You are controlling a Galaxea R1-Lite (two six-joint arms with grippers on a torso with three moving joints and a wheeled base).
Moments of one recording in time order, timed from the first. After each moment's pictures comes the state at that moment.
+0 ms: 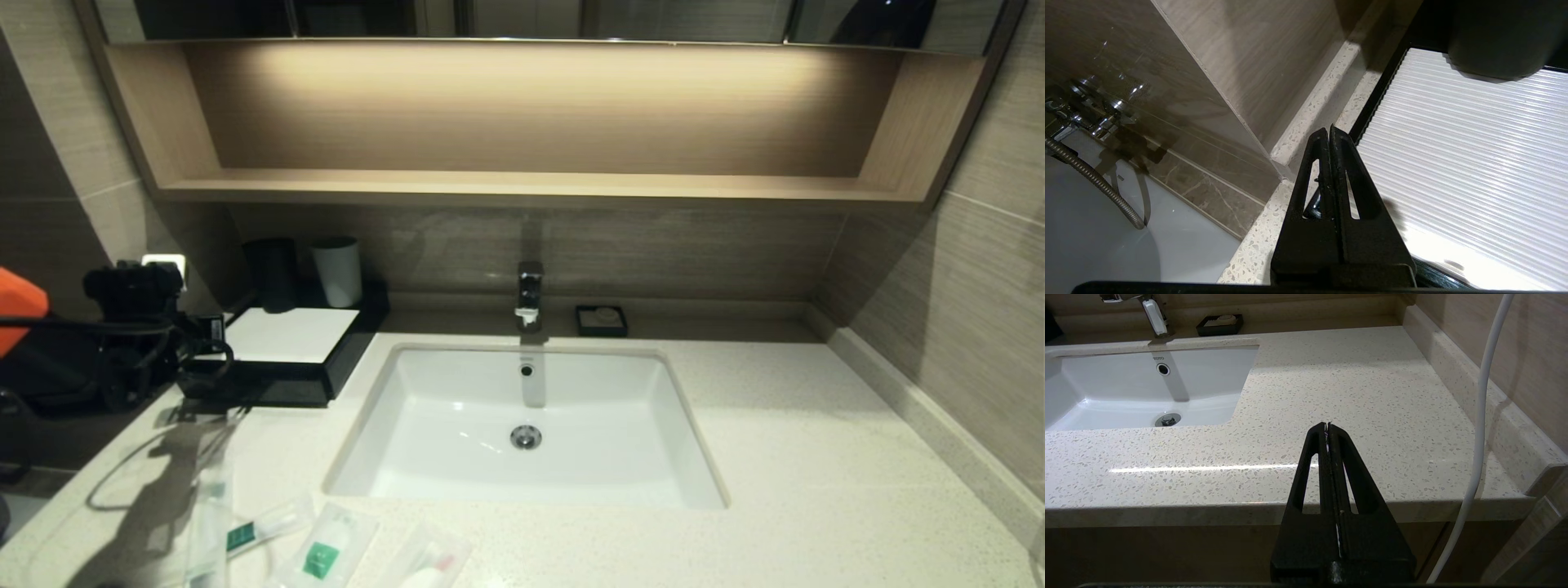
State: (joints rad) left arm 0.23 2.12 -1.08 -0.74 0.29 0.14; right arm 0.00 0.00 0.00 -0.02 -0.01 0.06
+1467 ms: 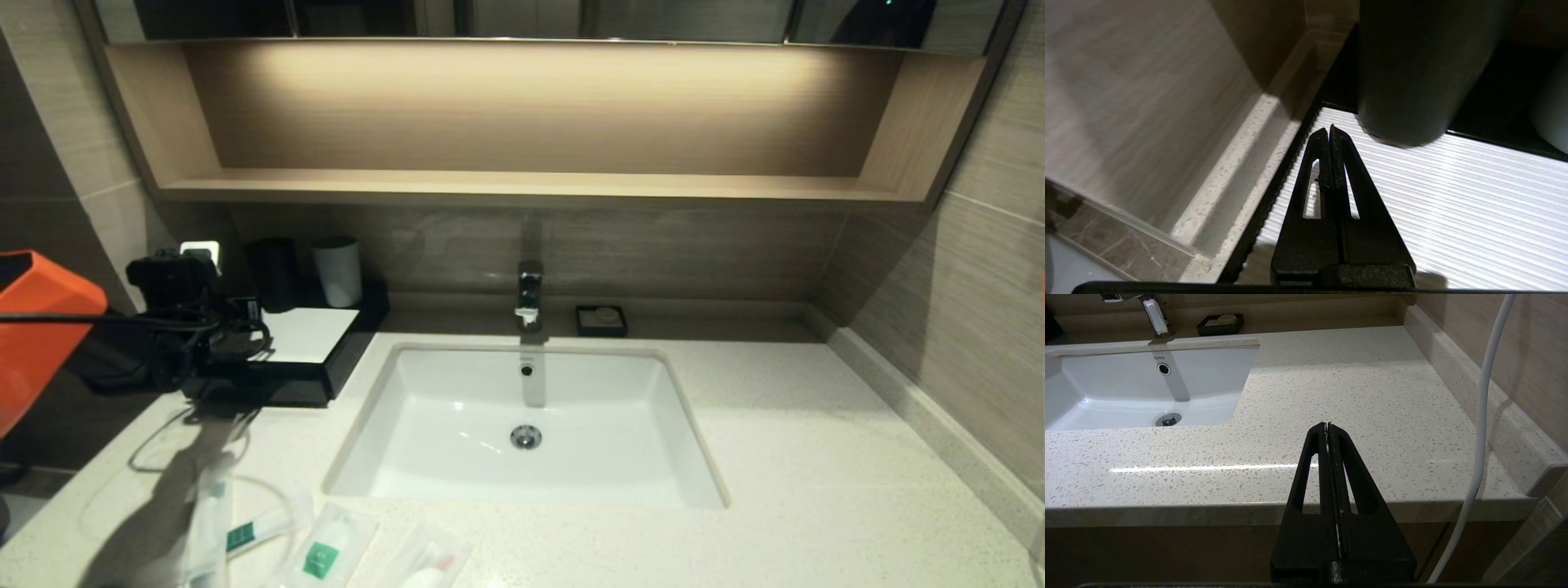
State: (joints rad) left arm 0.19 2.27 -1.29 -0.75 0.16 0.08; right arm 0.00 0.00 0.00 -0.02 -0.01 0.06
